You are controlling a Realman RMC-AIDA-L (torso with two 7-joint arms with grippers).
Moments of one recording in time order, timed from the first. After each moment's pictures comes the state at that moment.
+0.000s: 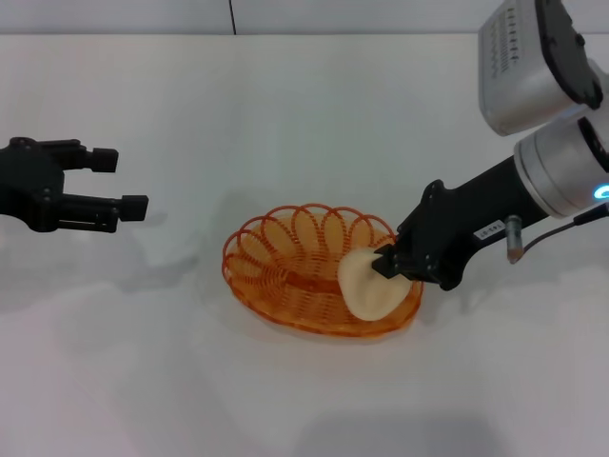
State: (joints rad) left arm -0.44 -1.99 0.65 1.10 2.10 1.82 -1.76; right arm 0.62 2.02 -1.49 -1.34 -2.11 -1.54 2.14
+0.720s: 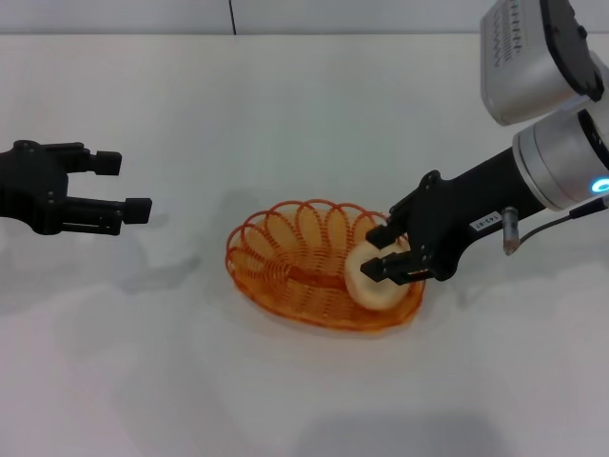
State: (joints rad) left arm -0.44 -2.00 0.65 1.10 2.11 1.82 -1.76; right arm 0.62 2.02 -1.49 -1.34 -2.09 -1.52 2.13
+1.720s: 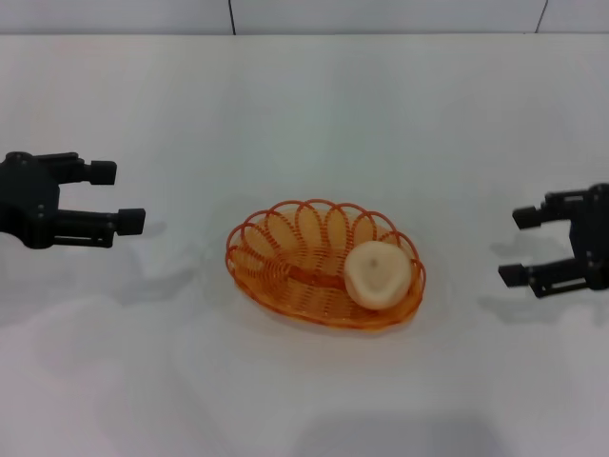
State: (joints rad) left arm -0.40 -1.99 0.65 1.10 2.07 1.85 -1.73; right arm 0.34 2.01 -1.06 -1.25 -2.01 -1.63 1.75
